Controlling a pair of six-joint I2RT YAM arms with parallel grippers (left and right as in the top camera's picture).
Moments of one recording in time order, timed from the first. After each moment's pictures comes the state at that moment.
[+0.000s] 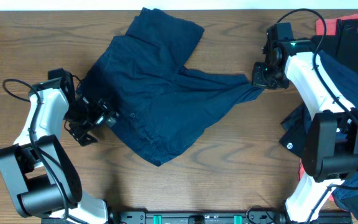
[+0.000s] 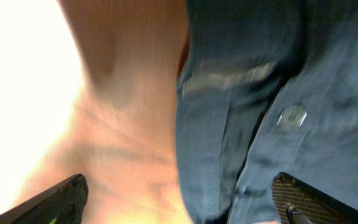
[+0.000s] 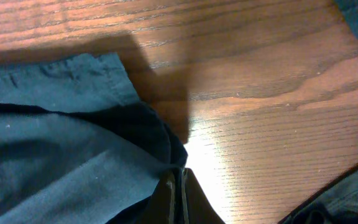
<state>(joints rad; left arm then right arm) 0.27 1.74 1.14 -1.09 0.33 -0.47 0.10 1.97 1.56 -0.96 -0.02 0.27</state>
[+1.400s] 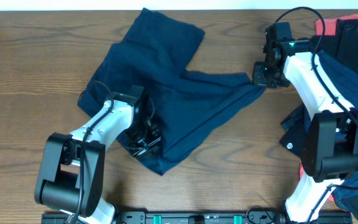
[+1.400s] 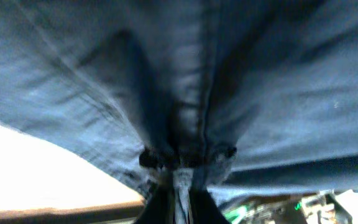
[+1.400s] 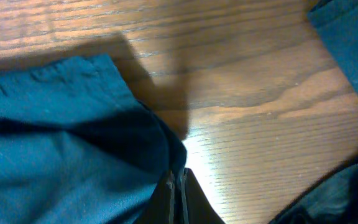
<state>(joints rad) -0.27 1.74 0.96 -1.05 0.51 -0.65 0.11 1.97 1.56 -0.93 0.04 0.26</state>
